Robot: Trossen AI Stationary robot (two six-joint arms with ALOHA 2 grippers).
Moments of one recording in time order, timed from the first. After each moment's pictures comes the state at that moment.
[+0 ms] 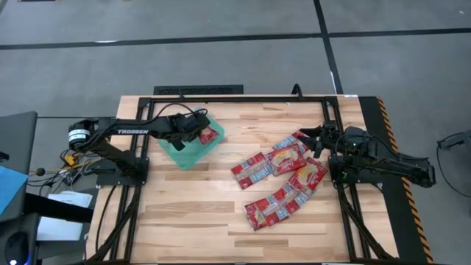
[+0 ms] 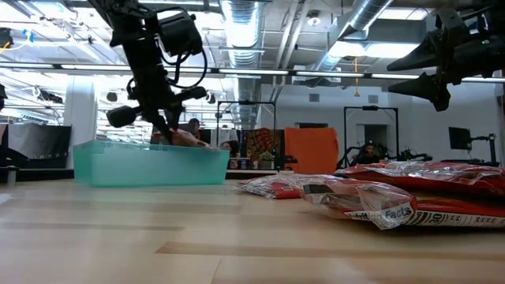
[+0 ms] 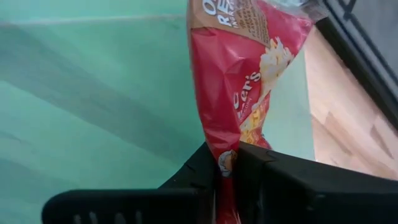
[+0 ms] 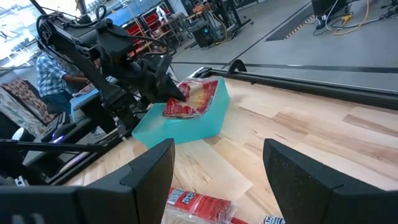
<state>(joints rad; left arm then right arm) 0.34 1.41 0.84 -0.44 -0.42 -1.77 -0.29 0.13 0.21 -0.18 0.12 0.52</state>
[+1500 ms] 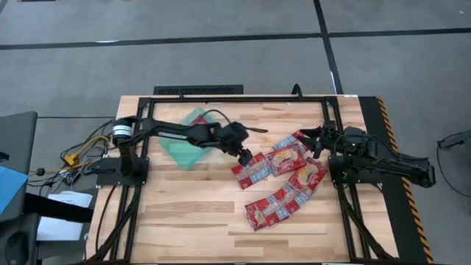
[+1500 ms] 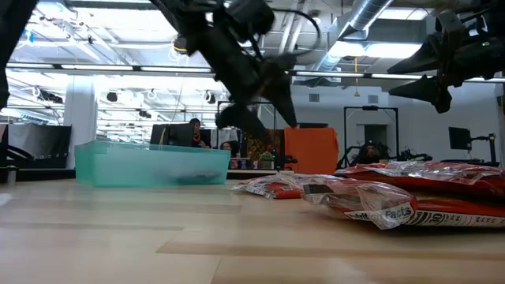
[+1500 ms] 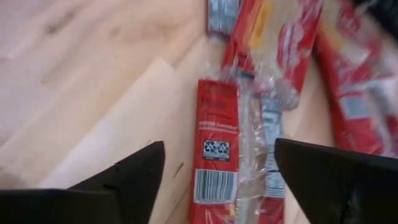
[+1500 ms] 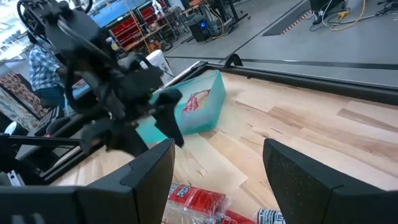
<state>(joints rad) 0.14 1.89 1.30 -0.19 -0.02 -0.56 -0.29 0.13 0.21 -0.21 0.12 0.52</state>
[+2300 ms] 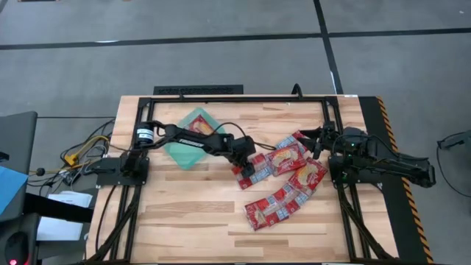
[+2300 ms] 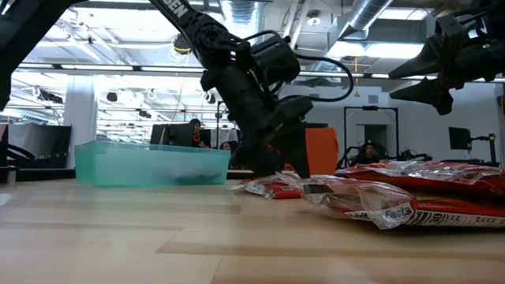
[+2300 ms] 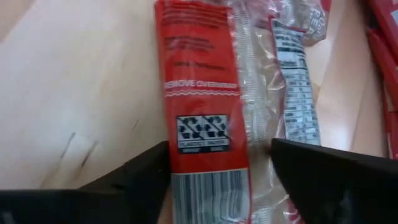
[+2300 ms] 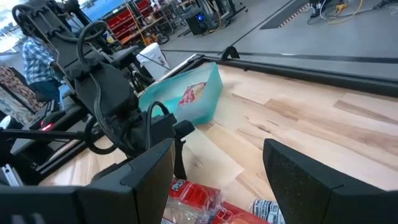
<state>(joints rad) 0.09 2.14 1.37 -0.26 0.12 -0.48 -0.29 0.13 0.21 -0.24 0.11 0.52</state>
